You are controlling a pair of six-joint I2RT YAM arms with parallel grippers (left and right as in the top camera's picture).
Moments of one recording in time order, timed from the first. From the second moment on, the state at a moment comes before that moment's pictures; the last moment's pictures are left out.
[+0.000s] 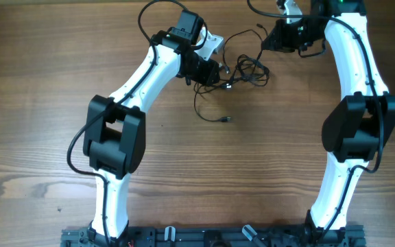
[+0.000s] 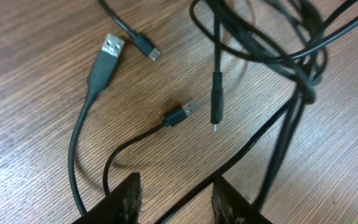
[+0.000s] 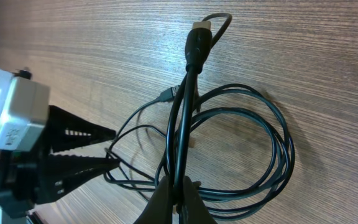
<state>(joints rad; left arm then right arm) -0.41 2.21 1.83 -0.84 0.42 0.07 0.01 2.24 2.14 -1.20 -0.63 -0.07</state>
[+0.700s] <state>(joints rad) -0.46 2.27 1.83 -0.86 0.40 0.17 0.01 2.24 2.14 -1.20 -0.63 -0.08</state>
